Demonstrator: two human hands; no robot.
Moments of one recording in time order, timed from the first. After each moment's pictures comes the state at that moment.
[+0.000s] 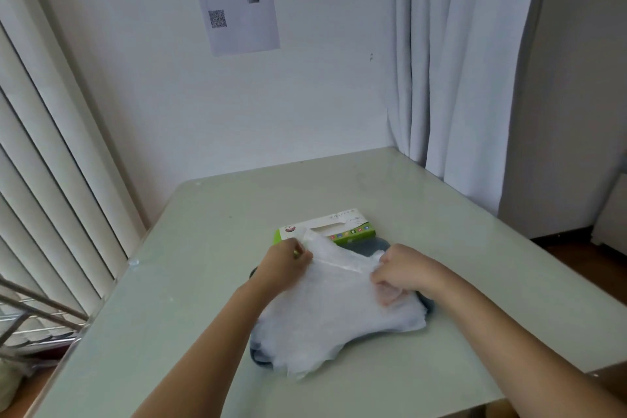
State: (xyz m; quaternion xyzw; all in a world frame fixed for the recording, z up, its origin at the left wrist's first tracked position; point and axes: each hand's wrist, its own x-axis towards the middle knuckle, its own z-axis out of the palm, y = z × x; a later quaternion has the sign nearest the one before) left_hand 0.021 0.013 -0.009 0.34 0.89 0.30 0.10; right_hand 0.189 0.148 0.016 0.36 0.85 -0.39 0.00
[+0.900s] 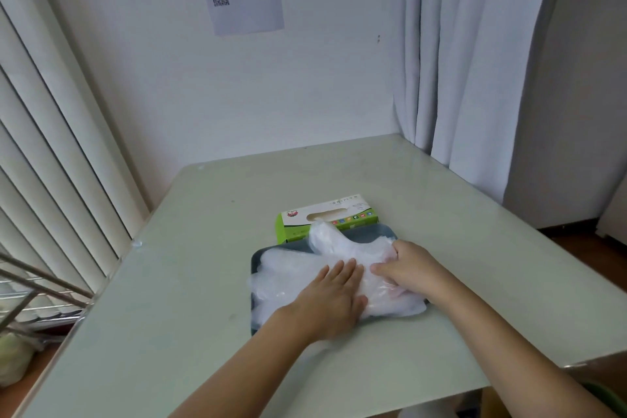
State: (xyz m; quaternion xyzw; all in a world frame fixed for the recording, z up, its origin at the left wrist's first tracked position) left_hand 0.103 0.011 -0.037 0.56 0.82 -0.03 0.12; right_hand 0.195 0.150 -0.016 0.36 0.84 -0.41 -0.07
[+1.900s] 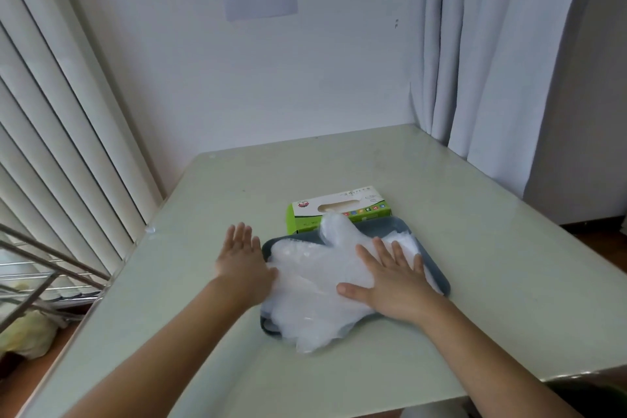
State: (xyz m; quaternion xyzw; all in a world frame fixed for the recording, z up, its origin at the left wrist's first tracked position) left_hand 0.029 -0.058 -0.005 0.29 0.93 -0.22 0.04; right_hand 0.179 0.122 -0.048 0.25 0.95 -0.19 0.07
